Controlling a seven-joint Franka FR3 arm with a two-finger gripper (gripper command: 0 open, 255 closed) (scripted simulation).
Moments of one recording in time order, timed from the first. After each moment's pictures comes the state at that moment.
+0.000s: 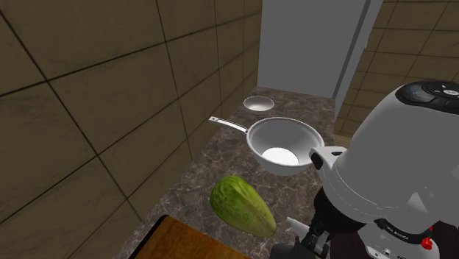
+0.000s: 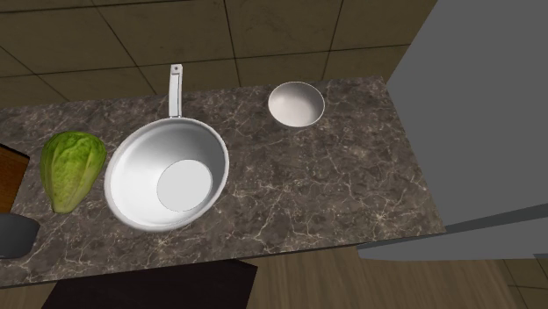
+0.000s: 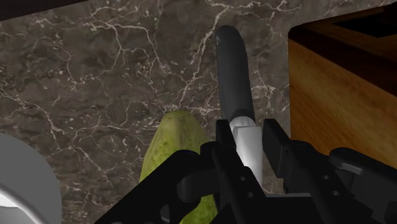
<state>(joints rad) 0.26 -1.00 0.83 -2.68 0.68 1.93 0.41</state>
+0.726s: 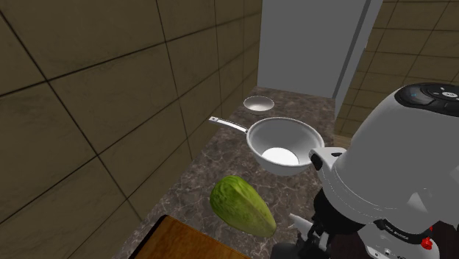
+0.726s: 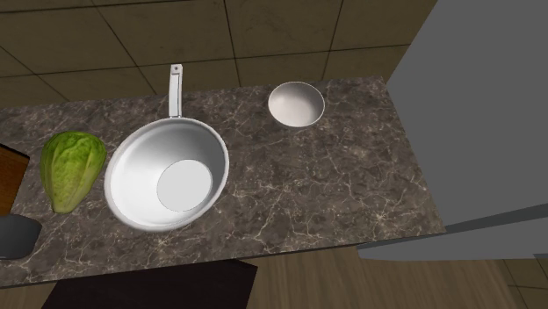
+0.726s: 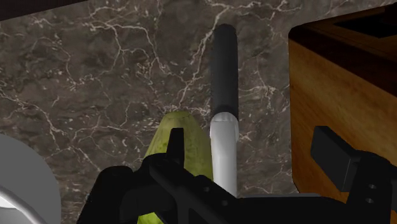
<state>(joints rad) 0.26 -1.00 0.83 -2.68 0.68 1.94 0.41</state>
